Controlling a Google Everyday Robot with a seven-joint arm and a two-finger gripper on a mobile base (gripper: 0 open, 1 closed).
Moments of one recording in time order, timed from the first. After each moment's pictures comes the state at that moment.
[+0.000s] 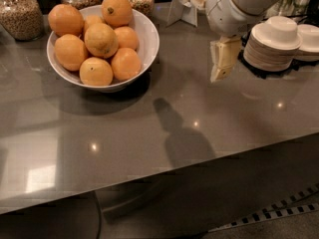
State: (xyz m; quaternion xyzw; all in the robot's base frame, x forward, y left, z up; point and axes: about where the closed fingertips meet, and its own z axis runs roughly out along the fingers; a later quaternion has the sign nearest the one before) arm 0.567 -0.102 0.993 -0.79 0.52 -0.14 0.30
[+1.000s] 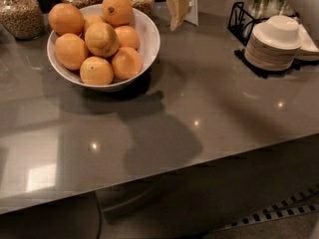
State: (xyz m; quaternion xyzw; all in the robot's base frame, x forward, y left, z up) arm 0.681 -0.003 1.046 -0.86 0.29 -0.22 0.35
